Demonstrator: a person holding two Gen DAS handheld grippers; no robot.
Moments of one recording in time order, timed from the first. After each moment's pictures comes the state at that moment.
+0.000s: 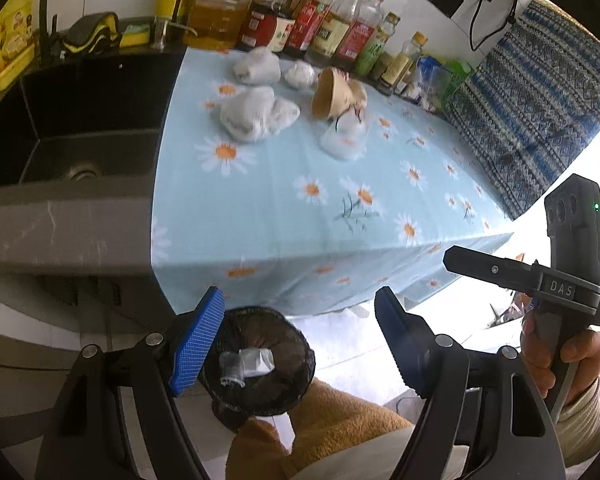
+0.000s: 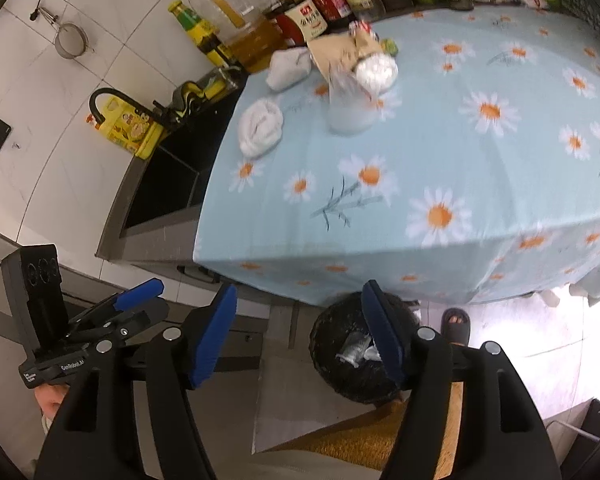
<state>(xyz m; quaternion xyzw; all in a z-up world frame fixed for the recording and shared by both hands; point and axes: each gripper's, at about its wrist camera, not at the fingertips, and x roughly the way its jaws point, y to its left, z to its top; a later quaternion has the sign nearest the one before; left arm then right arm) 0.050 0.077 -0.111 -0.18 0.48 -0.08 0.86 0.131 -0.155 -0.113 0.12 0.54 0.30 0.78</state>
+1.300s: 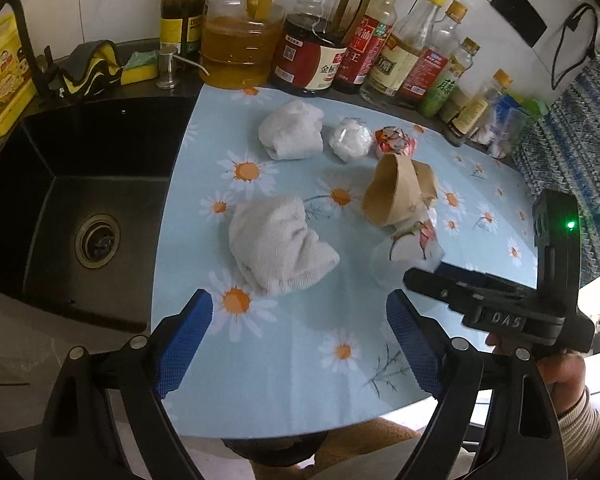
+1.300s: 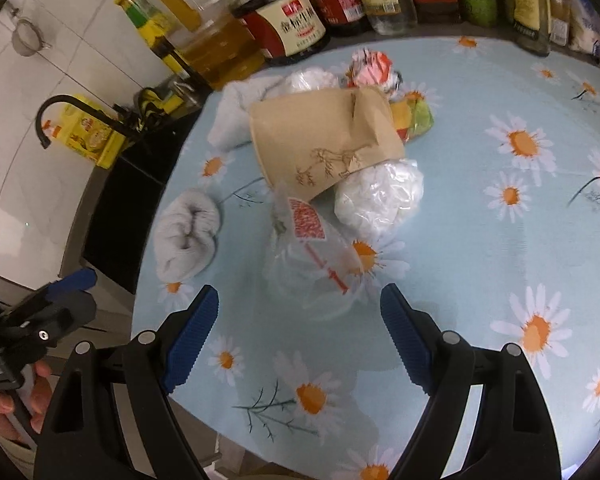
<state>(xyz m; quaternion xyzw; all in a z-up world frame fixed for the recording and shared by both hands) 0.218 0.088 -0.096 -0.17 0.51 0.03 0.84 0.326 -0.103 -0.158 0.05 0.58 0.32 0.75</state>
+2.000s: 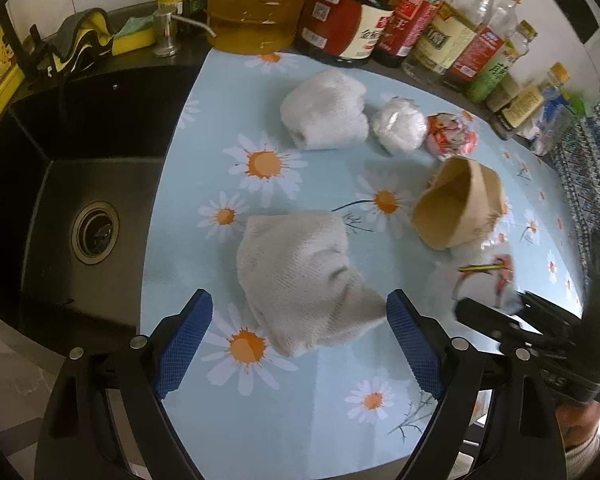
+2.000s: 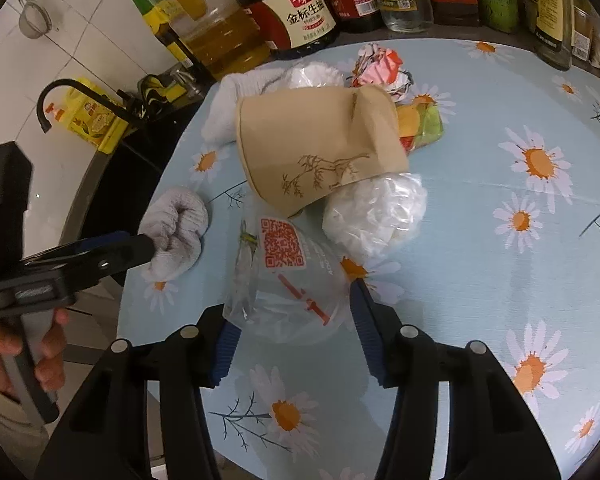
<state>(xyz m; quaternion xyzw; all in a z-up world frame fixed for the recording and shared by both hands) 0.275 0.106 -0.143 -0.18 0.57 0.06 0.80 0.337 -0.105 -0.165 0.03 0.57 0.34 0.75</state>
